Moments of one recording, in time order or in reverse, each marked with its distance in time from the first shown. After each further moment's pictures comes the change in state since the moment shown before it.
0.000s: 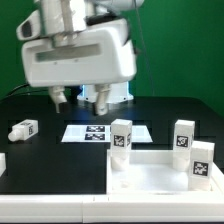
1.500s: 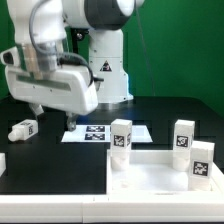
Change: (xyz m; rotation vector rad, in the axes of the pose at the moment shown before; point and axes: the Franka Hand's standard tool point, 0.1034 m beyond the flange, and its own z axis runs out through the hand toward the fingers) arm -0.053 0.116 0.046 -0.188 -0.145 -0.094
